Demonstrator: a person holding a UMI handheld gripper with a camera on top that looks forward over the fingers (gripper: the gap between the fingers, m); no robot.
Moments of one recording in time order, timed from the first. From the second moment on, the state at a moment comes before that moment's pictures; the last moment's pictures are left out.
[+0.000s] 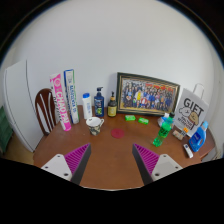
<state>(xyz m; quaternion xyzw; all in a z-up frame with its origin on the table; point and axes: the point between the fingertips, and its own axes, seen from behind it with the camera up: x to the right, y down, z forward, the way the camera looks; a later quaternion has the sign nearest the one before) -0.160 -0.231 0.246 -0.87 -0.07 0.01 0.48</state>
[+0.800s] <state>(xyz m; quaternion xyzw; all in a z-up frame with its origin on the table) 0.097 -0.065 0.127 -0.86 0.01 -0.05 0.51</state>
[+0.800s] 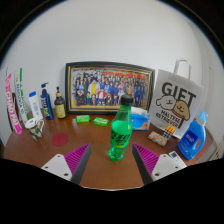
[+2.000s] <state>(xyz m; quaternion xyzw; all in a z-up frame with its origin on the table) 0.091 0.089 0.161 -0.78 -0.09 -0.19 0.59</state>
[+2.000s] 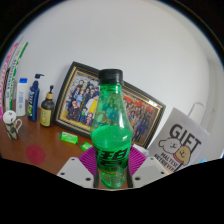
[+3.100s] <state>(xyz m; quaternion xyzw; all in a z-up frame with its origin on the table) -0.179 0.157 0.211 -0.47 -0.57 -0.52 0.42</state>
